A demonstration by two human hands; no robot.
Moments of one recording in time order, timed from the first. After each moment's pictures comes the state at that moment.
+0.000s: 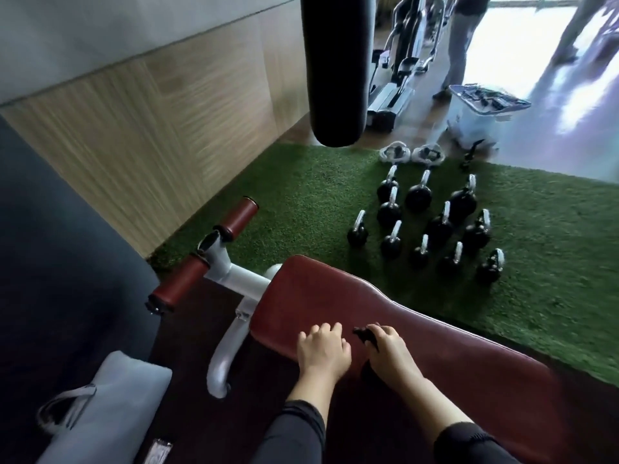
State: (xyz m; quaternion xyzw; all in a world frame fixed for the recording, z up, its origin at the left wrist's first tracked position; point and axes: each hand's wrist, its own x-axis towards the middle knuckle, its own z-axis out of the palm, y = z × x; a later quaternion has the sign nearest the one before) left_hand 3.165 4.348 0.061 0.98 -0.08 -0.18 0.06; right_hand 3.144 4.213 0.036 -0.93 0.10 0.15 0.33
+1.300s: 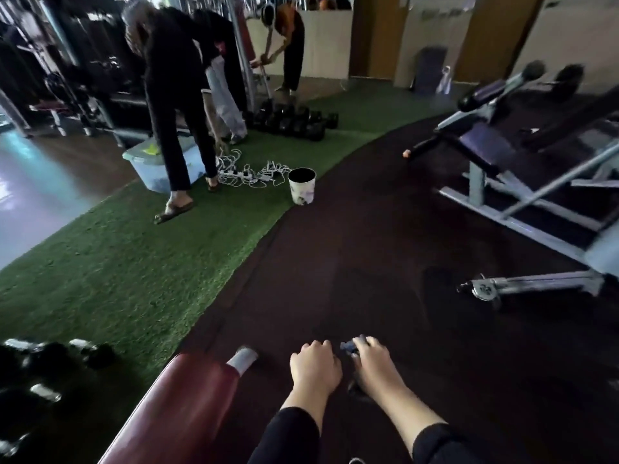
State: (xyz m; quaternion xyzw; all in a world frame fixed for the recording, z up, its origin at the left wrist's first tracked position) left_hand 2.787 4.001 0.074 0.59 -0.77 -0.21 -0.10; right_hand 2.667 4.030 0.040 -0.59 0.77 -0.07 0.24
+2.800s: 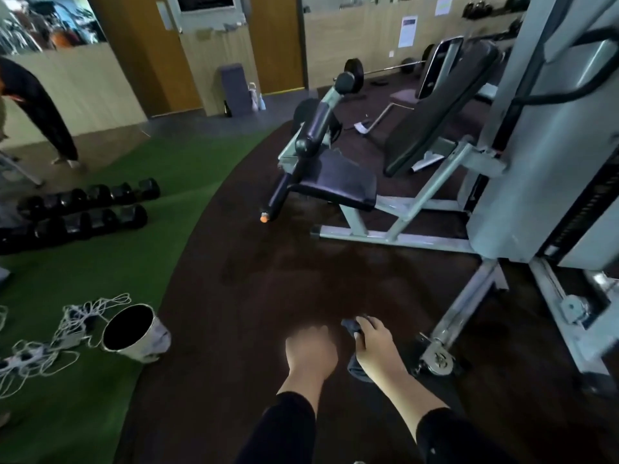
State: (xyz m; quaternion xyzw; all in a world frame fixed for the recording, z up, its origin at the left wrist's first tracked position) left_hand 2.229 3.338 0.078 0.31 -0.93 -0.11 -0.19; right_hand 2.146 3.441 0.038 -0.28 0.90 -0.27 0.17
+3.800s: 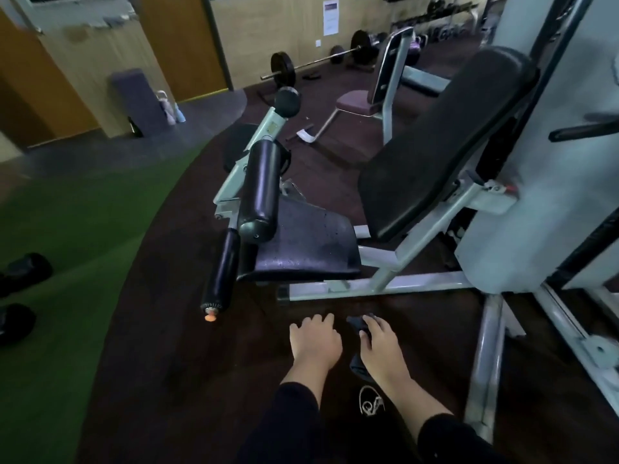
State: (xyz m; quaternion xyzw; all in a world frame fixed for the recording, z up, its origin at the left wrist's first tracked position) left_hand 1.760 3.016 0.066 0.18 -0.96 -0.09 -0.20; right_hand 1.725 3.145 0.015 -0.12 0.92 -0.35 0.11
